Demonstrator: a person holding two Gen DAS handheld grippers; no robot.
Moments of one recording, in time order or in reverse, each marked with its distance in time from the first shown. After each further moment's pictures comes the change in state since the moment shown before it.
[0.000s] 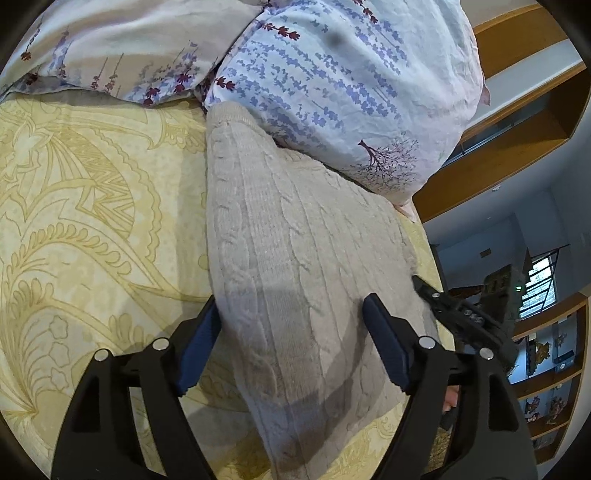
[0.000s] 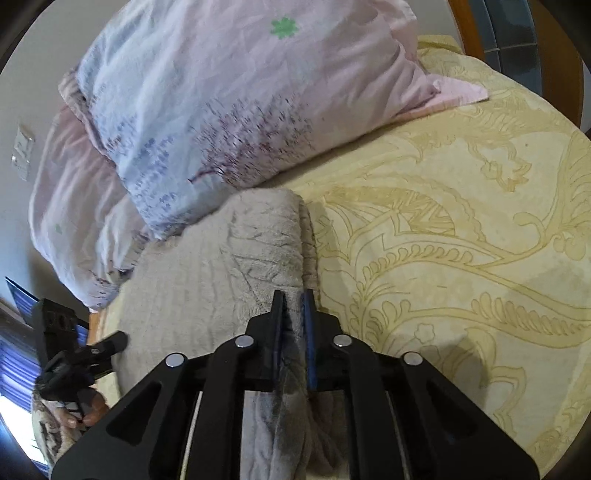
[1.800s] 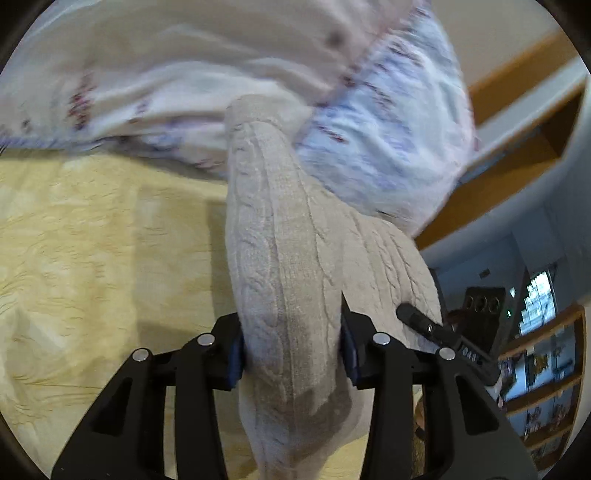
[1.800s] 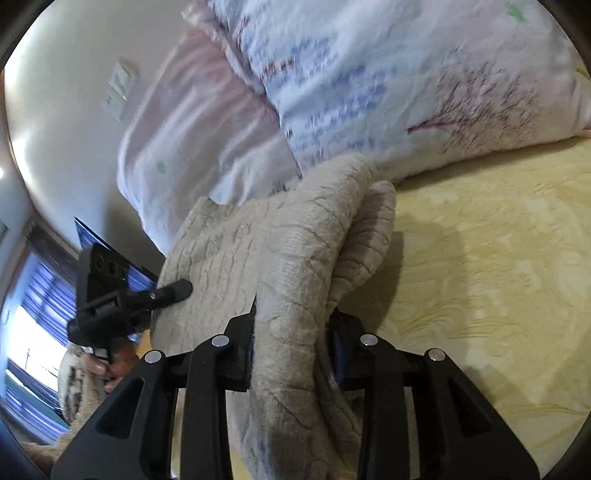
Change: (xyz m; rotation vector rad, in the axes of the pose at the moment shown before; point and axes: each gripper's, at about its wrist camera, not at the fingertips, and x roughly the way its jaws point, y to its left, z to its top) left arm -0.096 0.072 0.020 -0.043 -0.103 0.016; right arm 0.051 0.133 -0.037 -0.179 0.077 0.318
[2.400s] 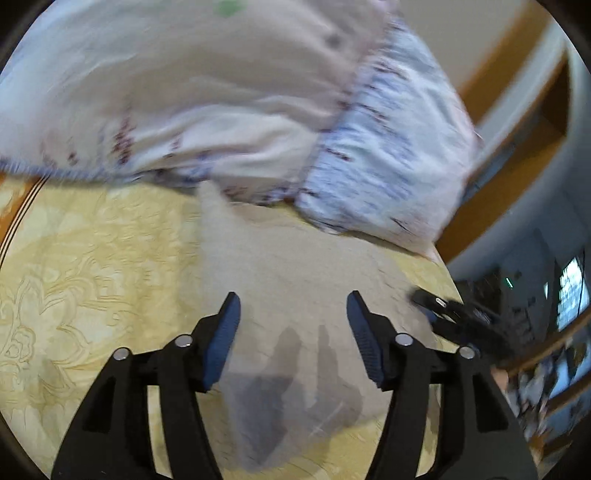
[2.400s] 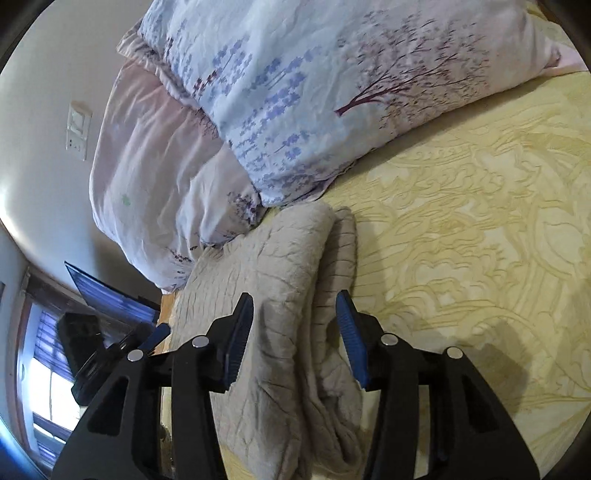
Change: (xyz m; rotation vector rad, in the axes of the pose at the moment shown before) left arm -0.039 -0.033 -0.038 0.173 -0.152 0.092; right arm -0.007 -0.038 0.011 0.184 0.001 -0.014
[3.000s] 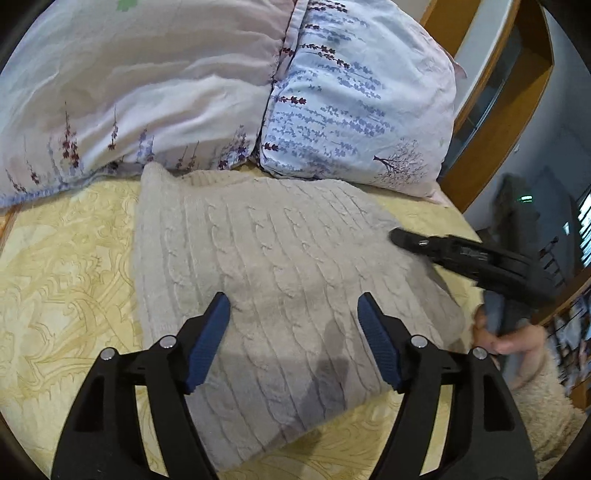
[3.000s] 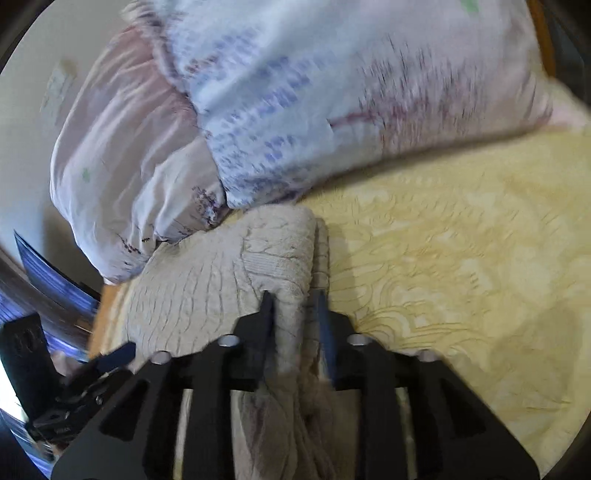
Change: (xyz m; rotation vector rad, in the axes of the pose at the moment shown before) left arm 0.042 -0.042 -0.032 0.167 0.070 0.106; right arm -0.002 0.028 -0.007 -0.162 -0.075 -0.264
